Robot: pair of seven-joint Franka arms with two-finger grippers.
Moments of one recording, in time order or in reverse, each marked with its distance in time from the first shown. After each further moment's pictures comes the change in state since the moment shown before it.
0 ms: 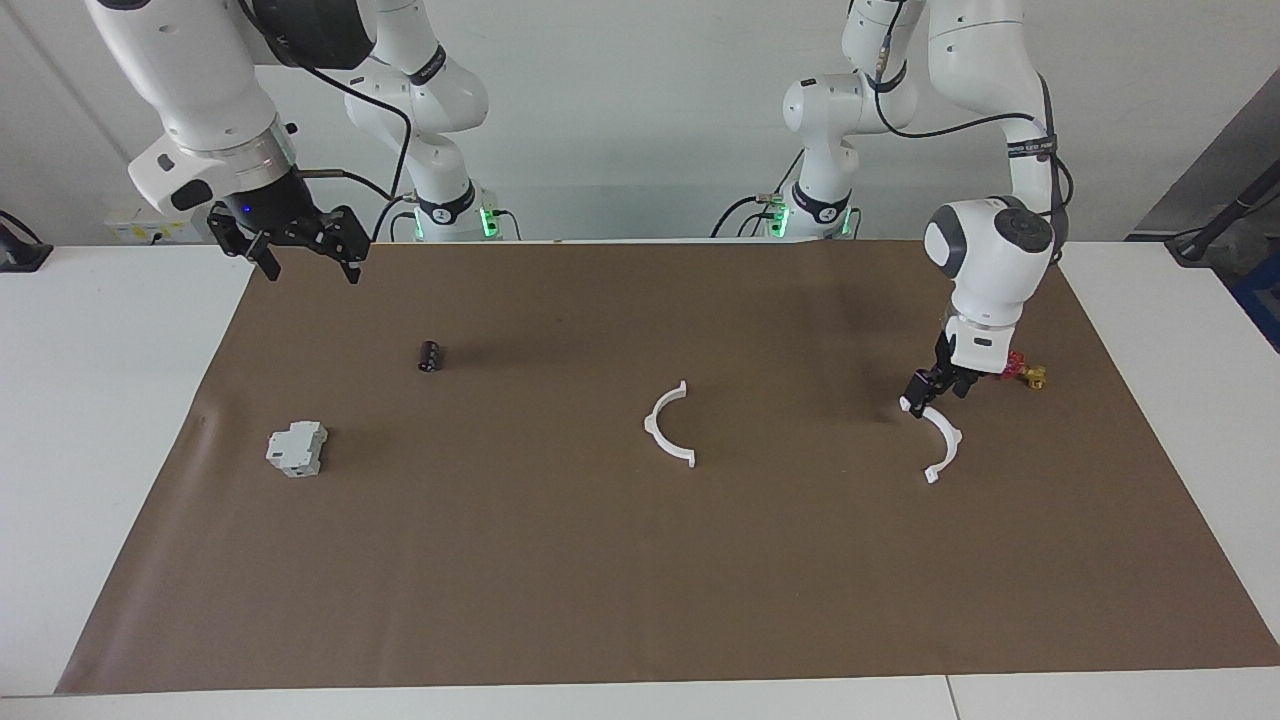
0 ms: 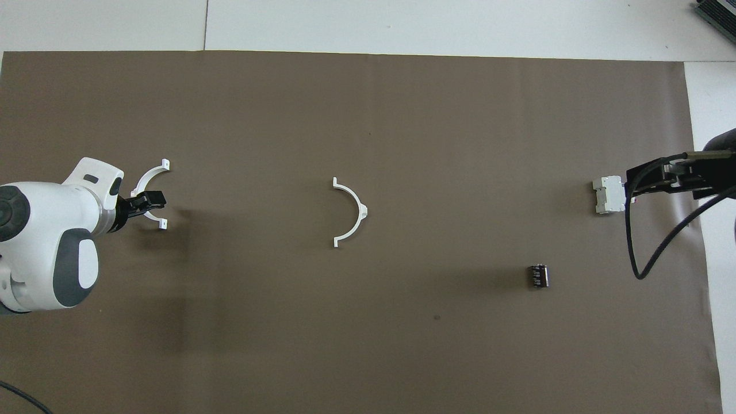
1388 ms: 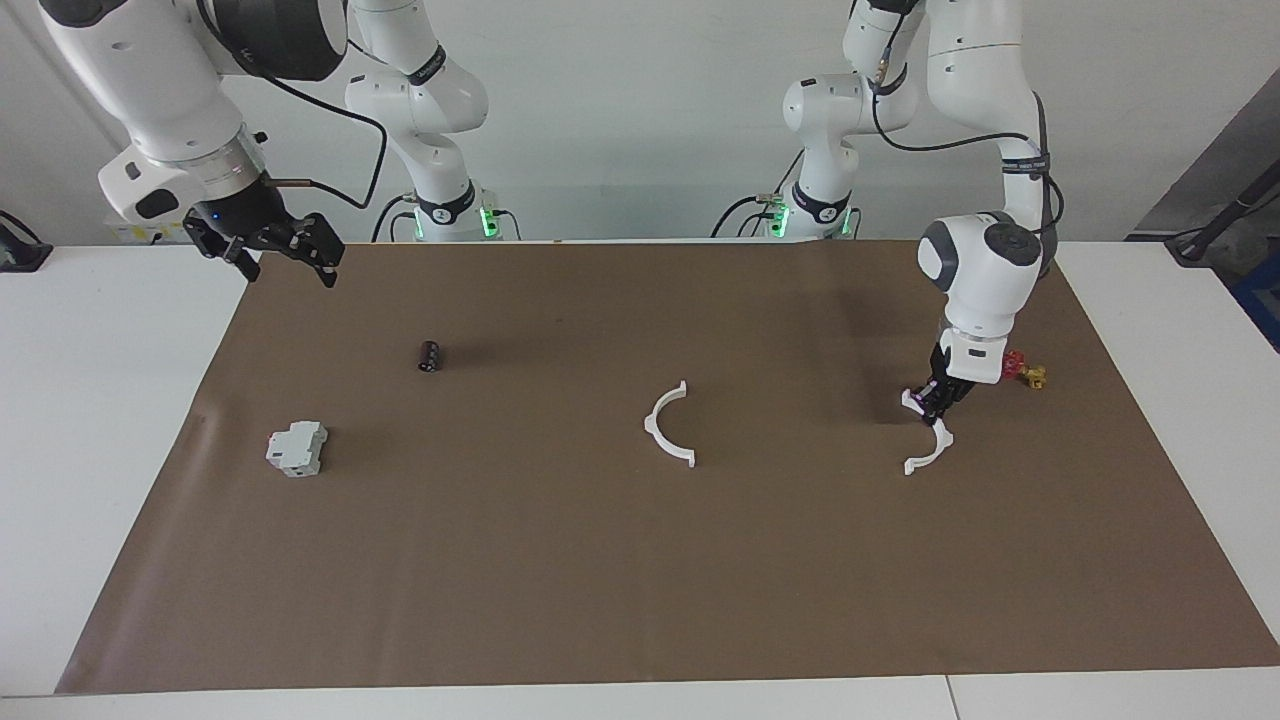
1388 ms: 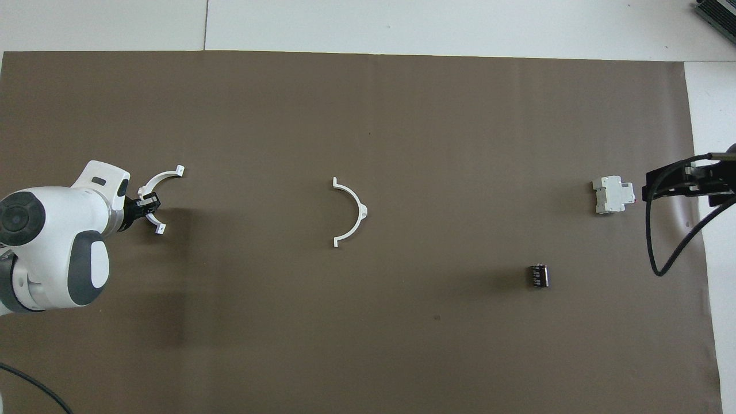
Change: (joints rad) left arm -0.003 0.046 0.001 -0.012 0.000 0.087 -0.026; right arm -0.041 -0.005 -0.005 -0.027 0.007 0.000 0.000
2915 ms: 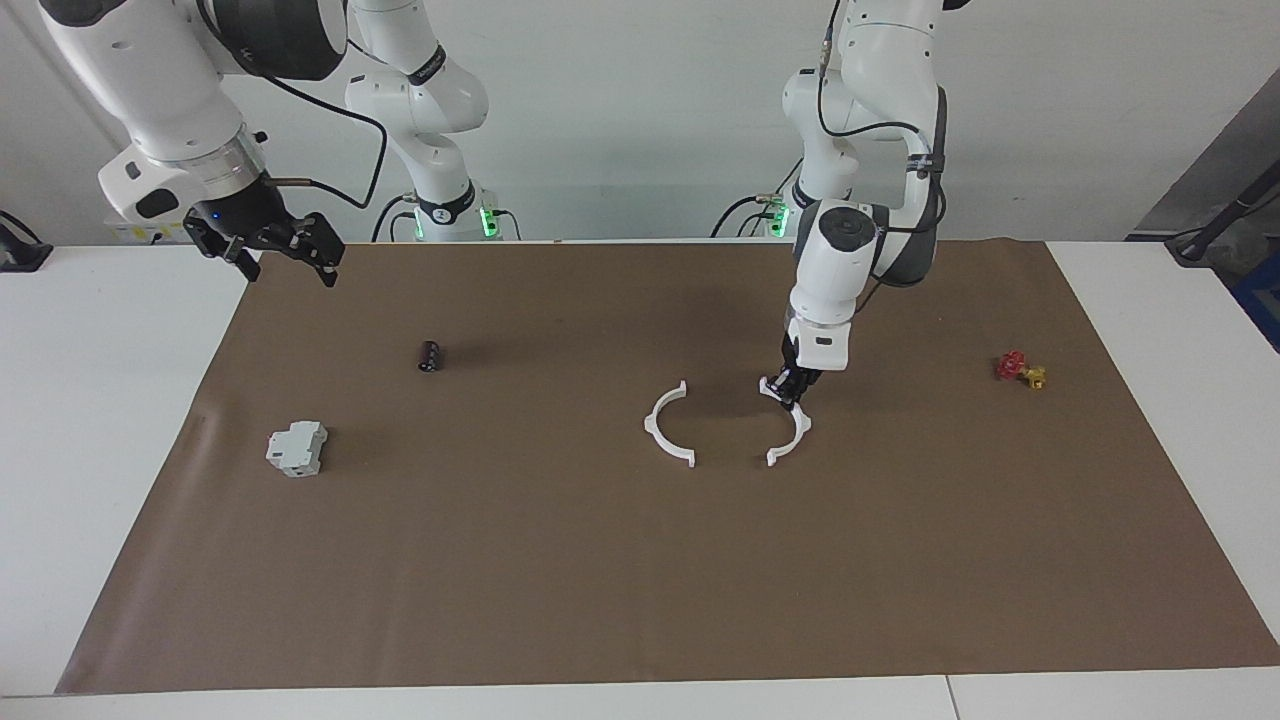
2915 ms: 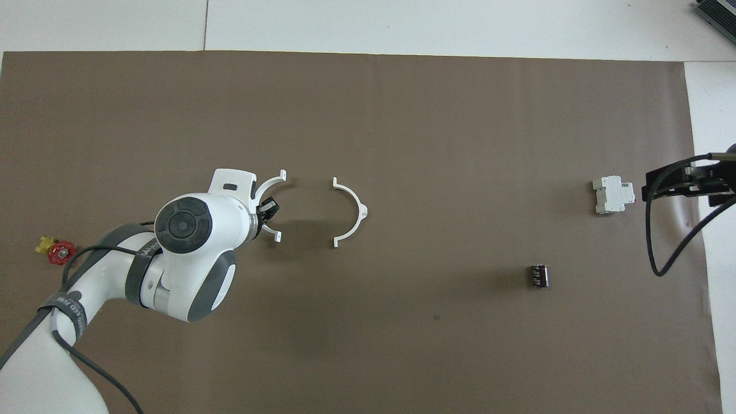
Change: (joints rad) left arm -0.424 -0.018 -0.026 0.069 0.005 -0.141 -0.657; right arm 0.001 -0.001 0.001 0.000 0.001 0.000 0.000
